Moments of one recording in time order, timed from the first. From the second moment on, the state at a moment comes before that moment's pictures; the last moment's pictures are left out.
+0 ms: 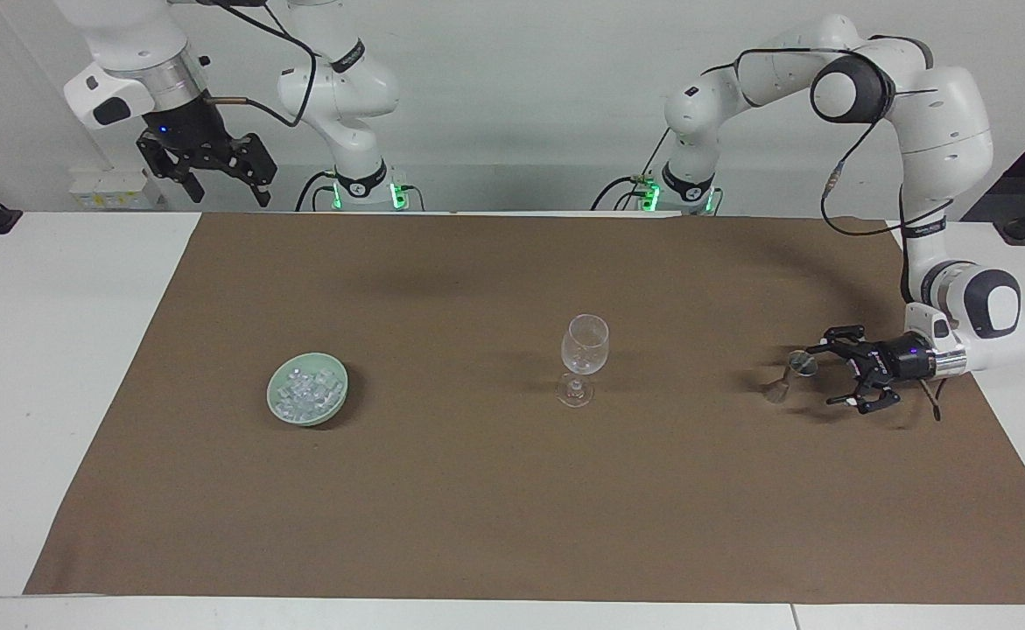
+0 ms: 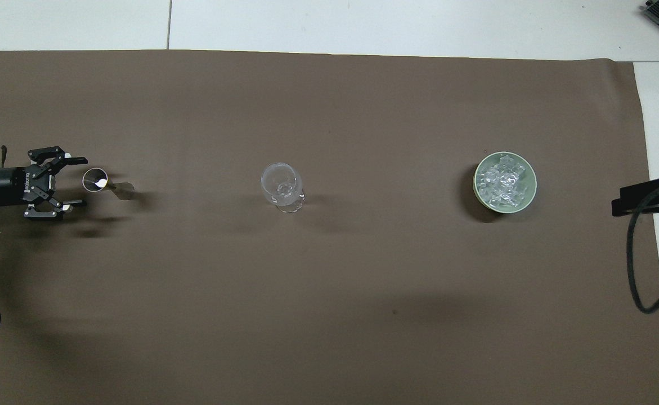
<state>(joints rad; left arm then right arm) 0.57 0.73 -0.11 -1.59 -1.09 1.43 2.27 0.06 -0.09 -0.10 -1.57 0.00 1.46 0.08</state>
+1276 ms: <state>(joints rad) 0.57 0.79 -0.16 -1.59 -1.14 1.40 2.32 0.06 -0.09 -0.10 -1.57 0.00 1.46 0.08</state>
